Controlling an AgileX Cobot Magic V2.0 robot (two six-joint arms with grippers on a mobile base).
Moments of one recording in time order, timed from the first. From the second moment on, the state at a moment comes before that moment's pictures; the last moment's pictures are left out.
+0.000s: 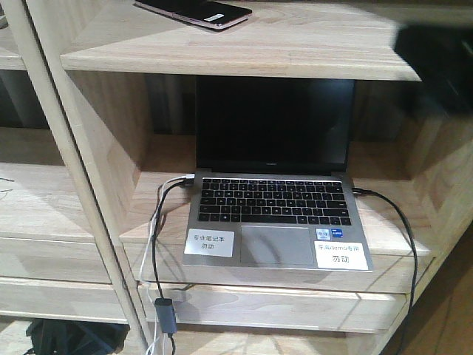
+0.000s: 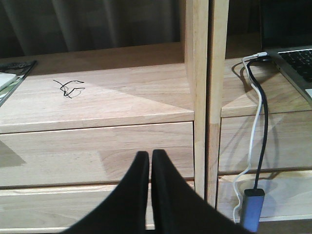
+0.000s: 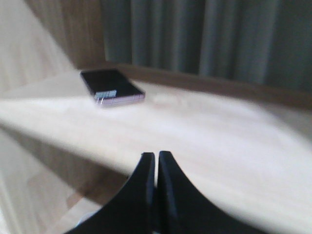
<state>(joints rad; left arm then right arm) 0.01 -0.02 0.03 -0.03 0.35 0.15 0.29 0.93 -0.93 0.71 0.23 -0.70</state>
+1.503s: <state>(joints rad) 0.01 -0.02 0.03 -0.03 0.35 0.15 0.29 0.45 -0.56 0.42 0.22 -0.41</state>
